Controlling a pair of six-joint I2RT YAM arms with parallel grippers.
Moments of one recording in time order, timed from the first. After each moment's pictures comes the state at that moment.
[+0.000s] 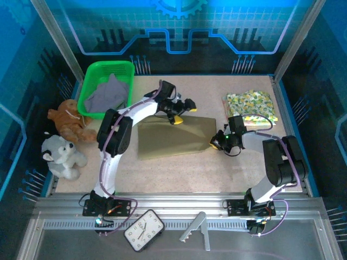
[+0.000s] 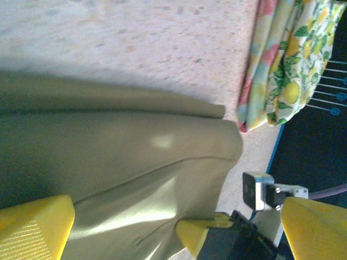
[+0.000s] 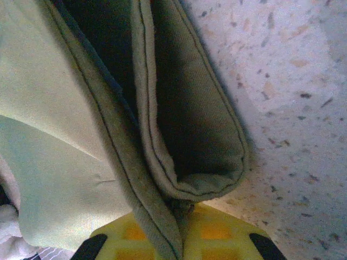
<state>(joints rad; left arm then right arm) -0.44 2.25 1.75 -0.43 0.65 -0.92 0.17 1.60 0.68 -0.18 -0.48 0.81</state>
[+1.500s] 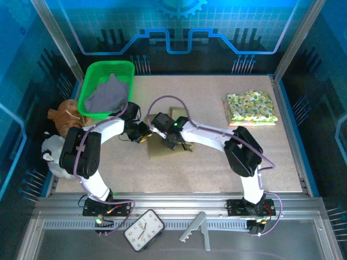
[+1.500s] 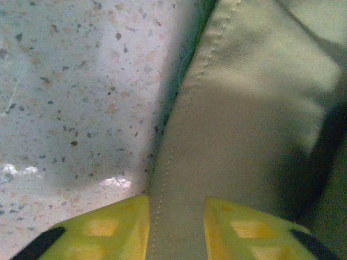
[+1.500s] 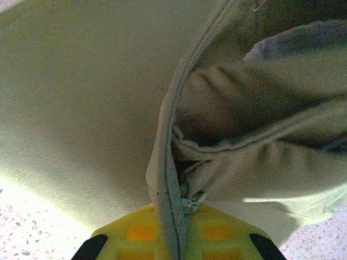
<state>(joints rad) -0.20 1.73 1.00 -0.50 0.34 -0.82 0.92 2.00 1.54 -0.79 0.26 -0.14</state>
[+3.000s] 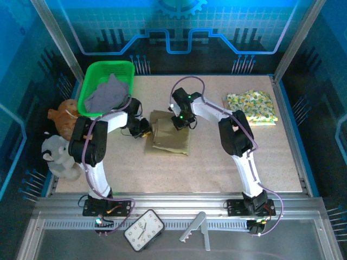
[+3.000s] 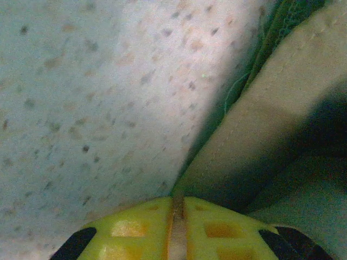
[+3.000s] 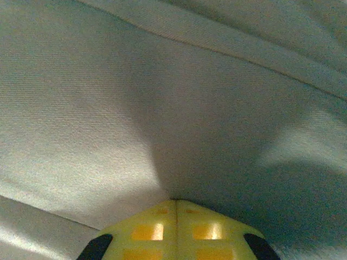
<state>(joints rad) -0.17 1.91 1.16 -0.51 0.35 -0.69 0.57 2.28 1.87 -0.94 -0.21 0.08</state>
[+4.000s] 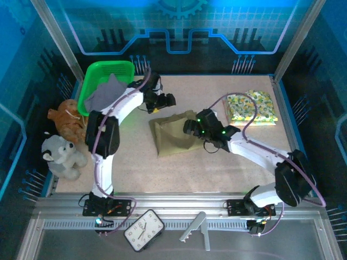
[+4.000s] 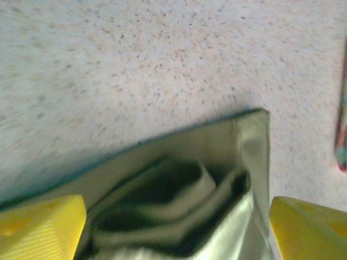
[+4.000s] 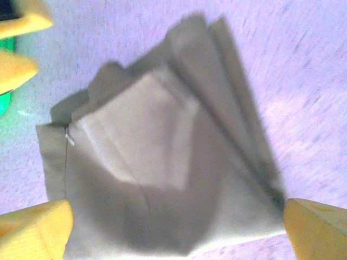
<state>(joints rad) -0.31 2.04 1.75 -0.77 0.28 -0.57 0.64 1.40 0.95 -0.38 0.21 0.78</state>
